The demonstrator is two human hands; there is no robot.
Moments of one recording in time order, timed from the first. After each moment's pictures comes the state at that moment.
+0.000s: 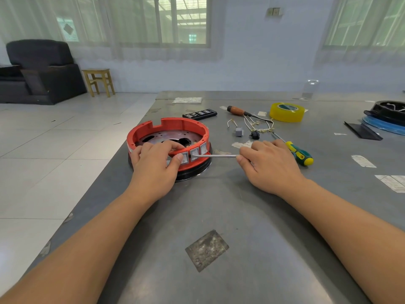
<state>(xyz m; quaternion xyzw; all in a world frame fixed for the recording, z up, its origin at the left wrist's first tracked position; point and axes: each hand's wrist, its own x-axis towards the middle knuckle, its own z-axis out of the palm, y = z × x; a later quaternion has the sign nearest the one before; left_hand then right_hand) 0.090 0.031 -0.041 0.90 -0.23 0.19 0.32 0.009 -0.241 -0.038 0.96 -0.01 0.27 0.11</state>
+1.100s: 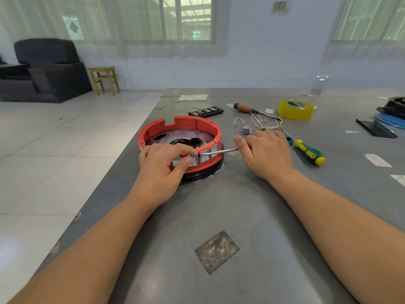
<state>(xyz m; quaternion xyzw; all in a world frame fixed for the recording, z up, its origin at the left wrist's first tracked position) 0.086 0.045 -0.050 0.84 -0.32 0.22 0.37 0.058 -0.232 -0.043 0.94 -0.08 0.31 0.07</state>
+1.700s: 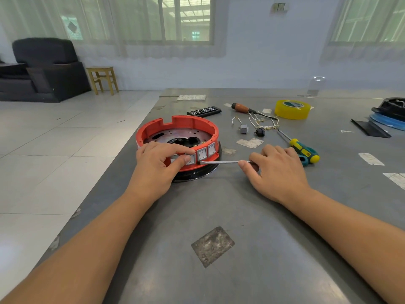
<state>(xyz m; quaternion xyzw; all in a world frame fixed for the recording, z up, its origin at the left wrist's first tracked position) 0.085 0.046 -0.047 0.84 -0.31 0.21 0.40 0.001 -0.235 -0.062 0.95 -0.07 0.28 0.10</state>
